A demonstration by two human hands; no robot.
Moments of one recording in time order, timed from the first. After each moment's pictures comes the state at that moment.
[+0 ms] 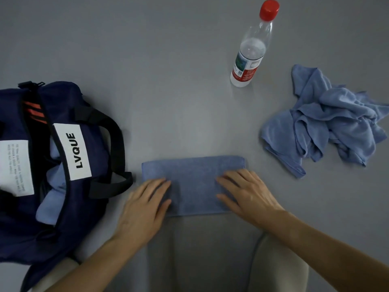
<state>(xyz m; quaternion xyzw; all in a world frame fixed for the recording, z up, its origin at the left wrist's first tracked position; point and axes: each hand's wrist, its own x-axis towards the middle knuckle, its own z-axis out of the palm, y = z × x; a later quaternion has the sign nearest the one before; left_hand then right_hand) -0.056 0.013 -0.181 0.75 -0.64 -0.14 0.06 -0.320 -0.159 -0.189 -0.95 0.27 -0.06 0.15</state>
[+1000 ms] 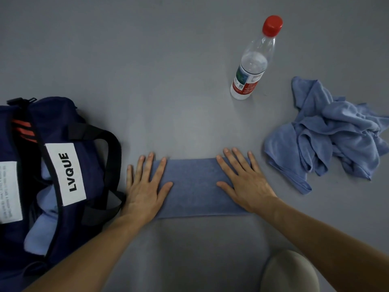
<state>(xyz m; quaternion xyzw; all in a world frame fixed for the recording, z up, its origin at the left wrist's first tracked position) -0.014 -0.064 -0.230 0.80 -0.58 -0.17 -0.05 -0.290 -0.218 -0.224 -0.92 0.34 0.13 0.11</state>
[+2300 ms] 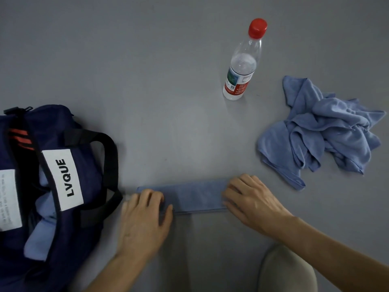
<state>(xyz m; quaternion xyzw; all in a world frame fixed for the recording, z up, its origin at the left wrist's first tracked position) -0.063 -0.029 -0.157 0.82 -0.57 -0.10 0.02 -0.317 -0.186 -0.172 -0.96 0.24 -0.05 0.16</state>
